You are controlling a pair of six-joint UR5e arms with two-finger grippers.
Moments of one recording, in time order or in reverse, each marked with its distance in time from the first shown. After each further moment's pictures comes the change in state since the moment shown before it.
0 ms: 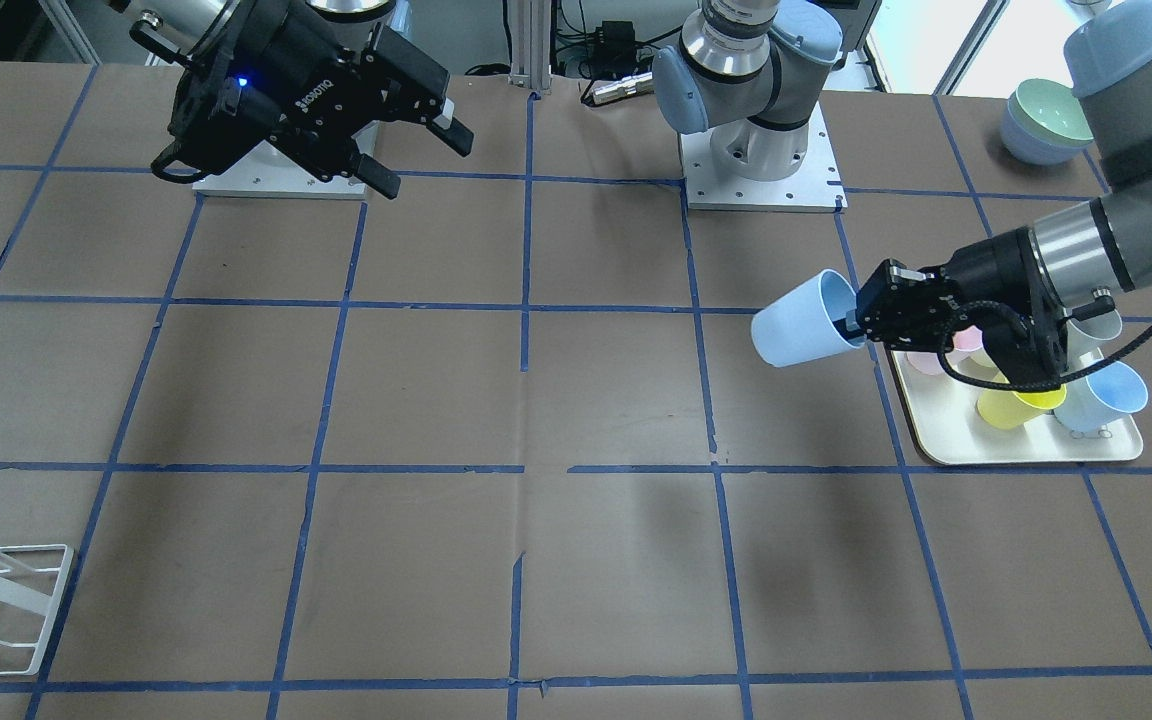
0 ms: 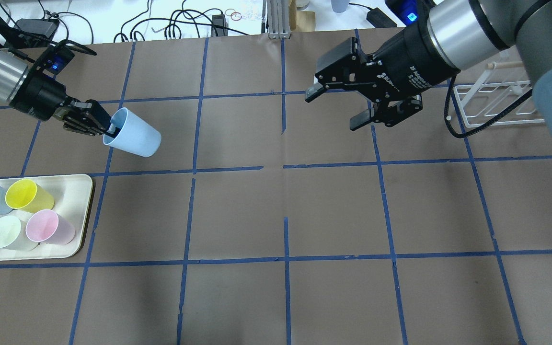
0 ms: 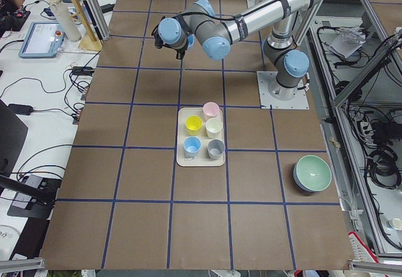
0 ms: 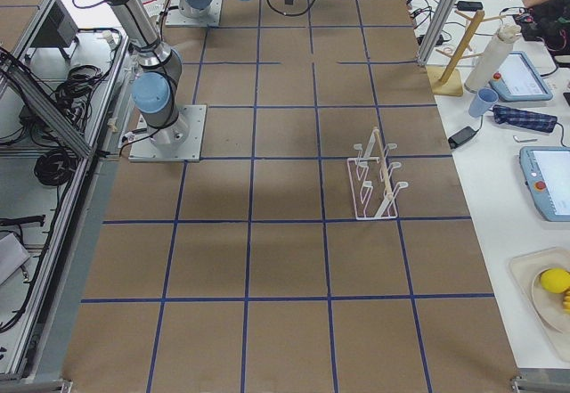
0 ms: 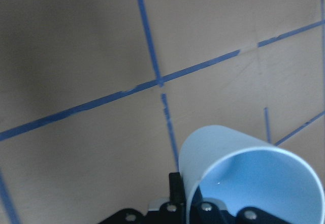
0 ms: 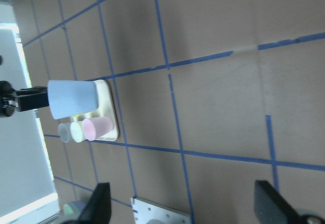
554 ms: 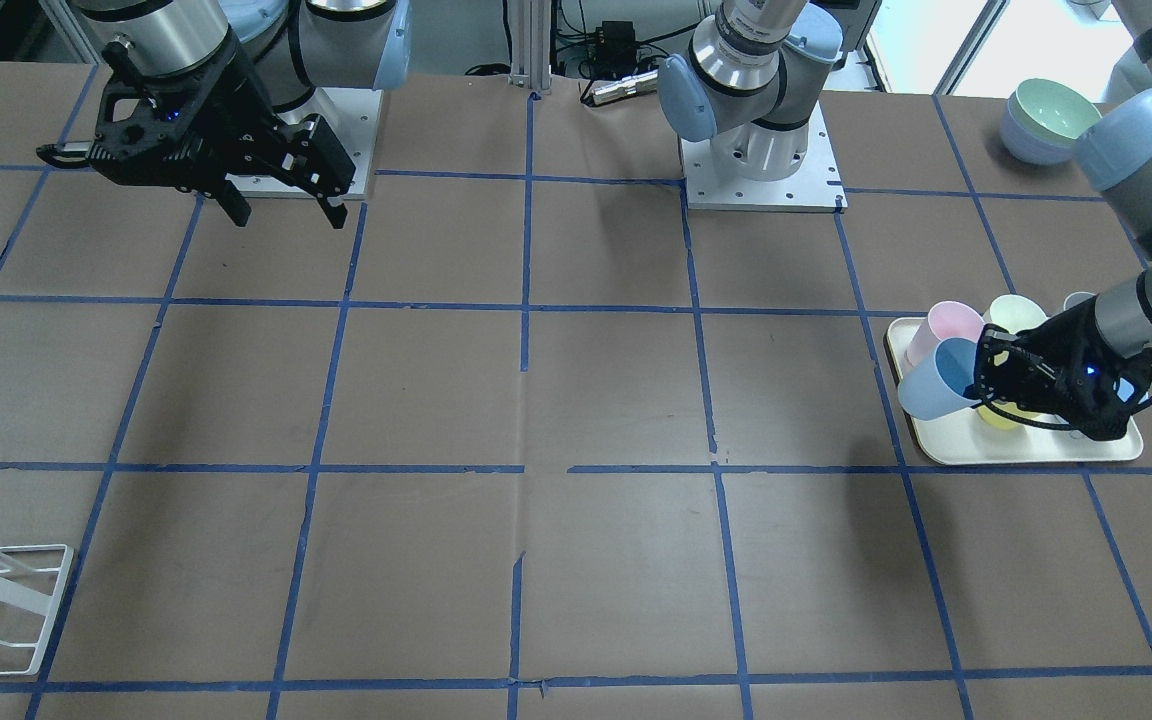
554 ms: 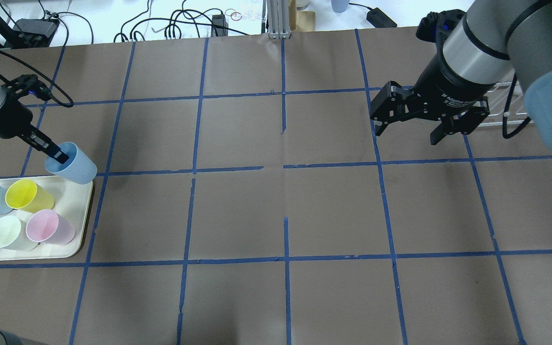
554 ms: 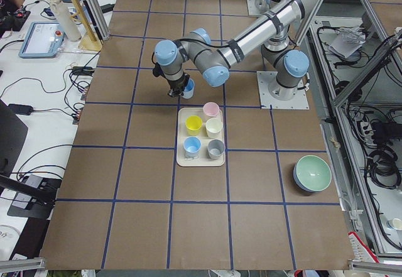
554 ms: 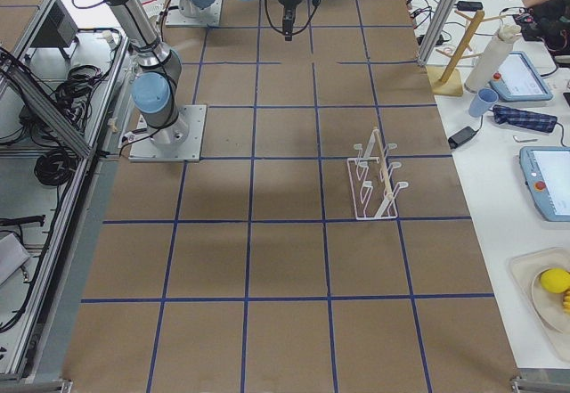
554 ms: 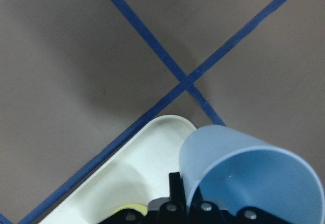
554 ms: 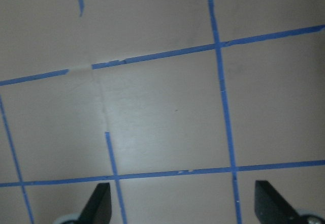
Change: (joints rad) left arm 0.079 -0.103 -0.026 0.384 0.524 0.324; right arm 0.034 0.000 0.008 -0.014 -0.597 0.000
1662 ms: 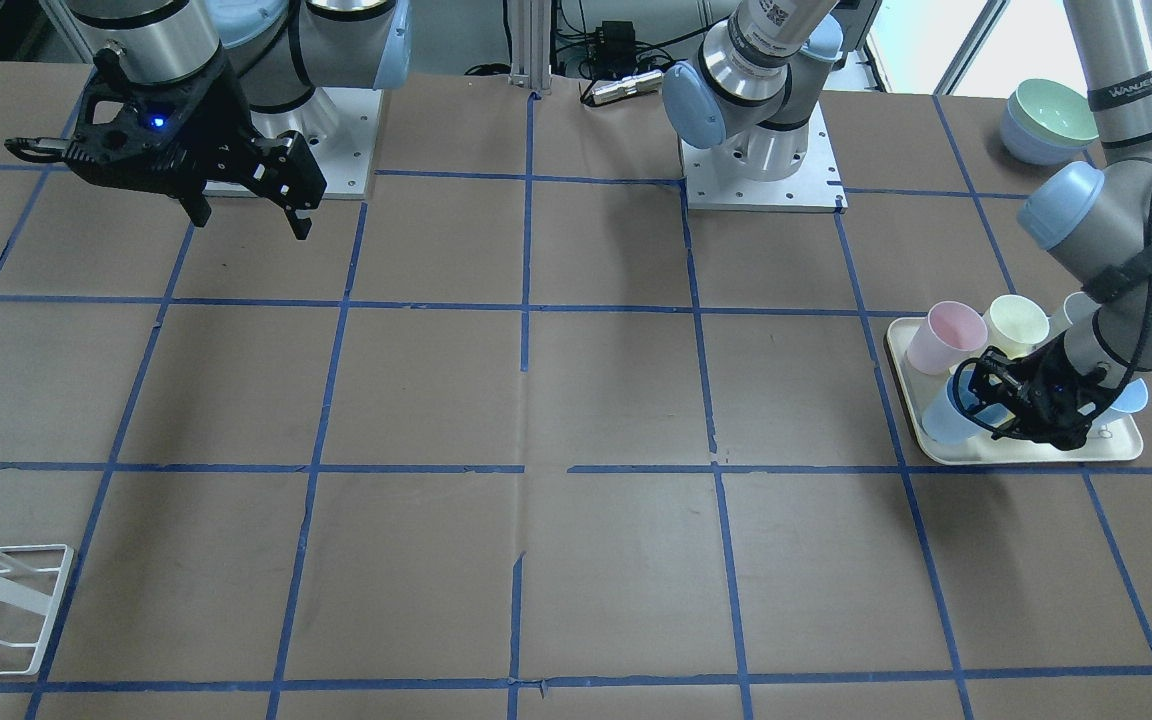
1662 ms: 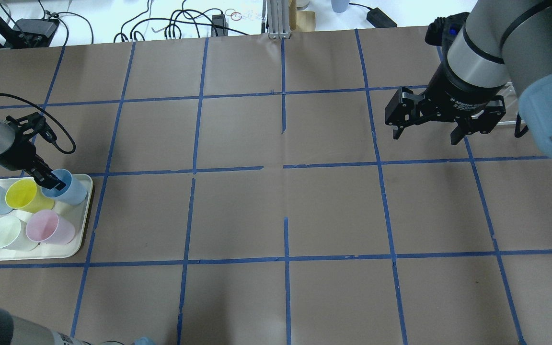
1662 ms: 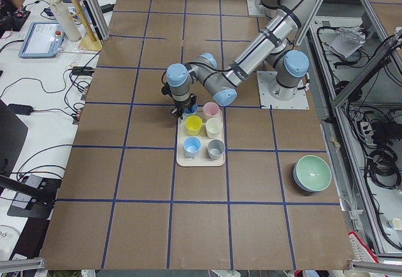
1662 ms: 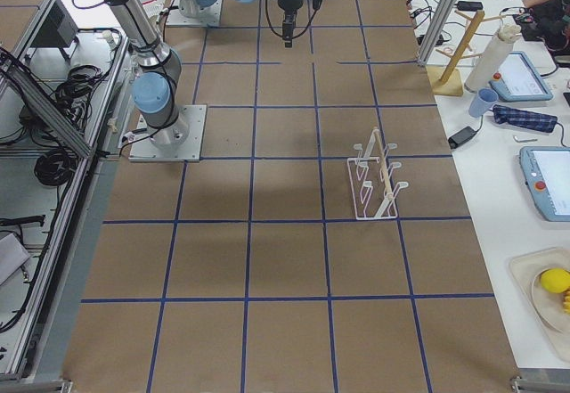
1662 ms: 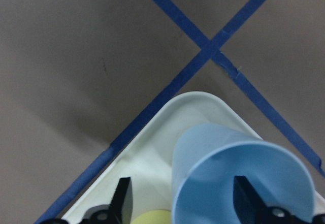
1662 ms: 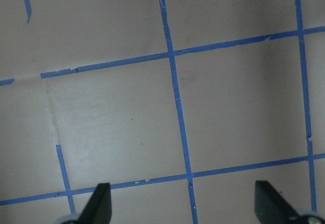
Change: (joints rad) left arm 0.105 -0.092 -0.204 0.444 0.136 0.356; right arm 0.006 0.001 0.014 -0.021 -0.214 0.010
